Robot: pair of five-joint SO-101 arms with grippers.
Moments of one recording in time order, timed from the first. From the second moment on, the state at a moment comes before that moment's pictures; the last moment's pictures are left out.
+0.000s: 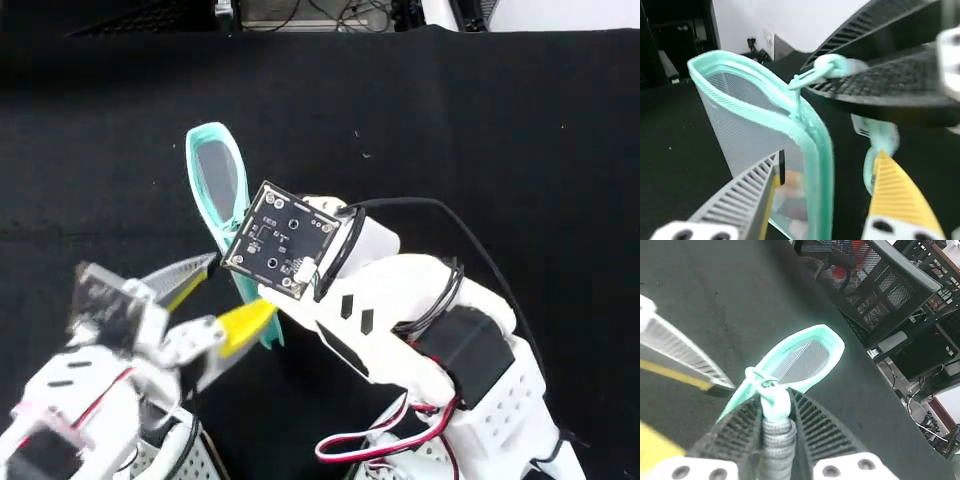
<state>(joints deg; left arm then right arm) 23.6 -89.2 46.8 72.5 2.8 -42.6 -47.0 11.5 72.0 27.2</state>
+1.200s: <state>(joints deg) 11.5 -85.4 49.1 65.1 1.0 -42.5 -47.0 11.5 73.0 27.2</state>
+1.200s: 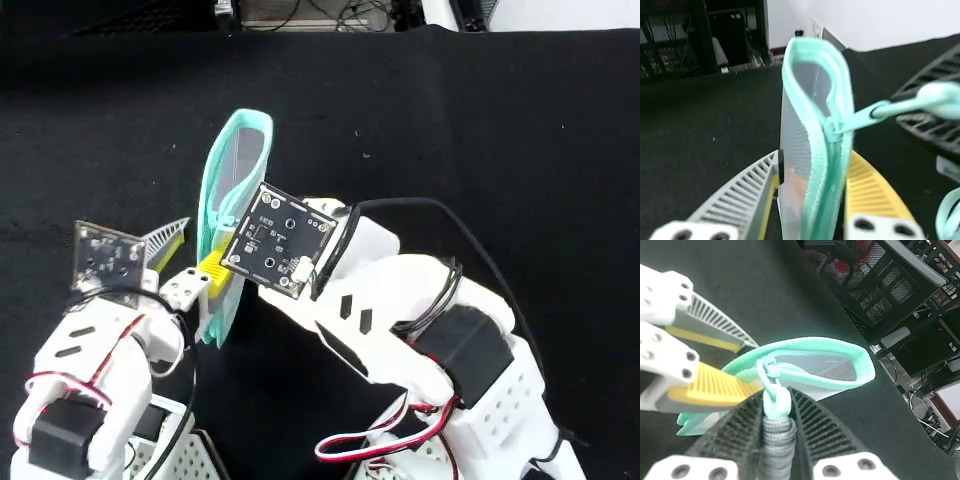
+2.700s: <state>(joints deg) 11.6 -99.1 51.8 73.6 -11.2 -30.5 -46.8 25.0 51.0 19.3</state>
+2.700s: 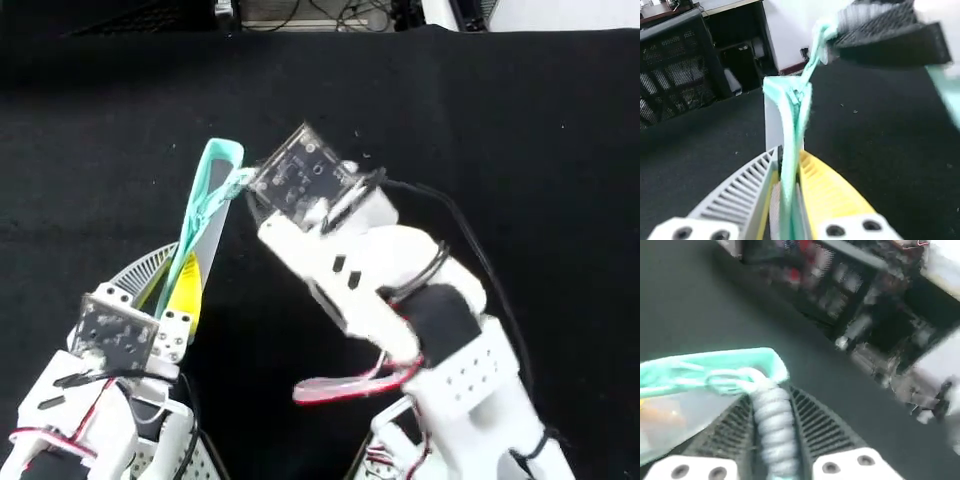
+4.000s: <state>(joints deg) 11.5 -99.6 51.8 74.4 -11.2 -12.3 -22.7 35.6 34.9 22.5</state>
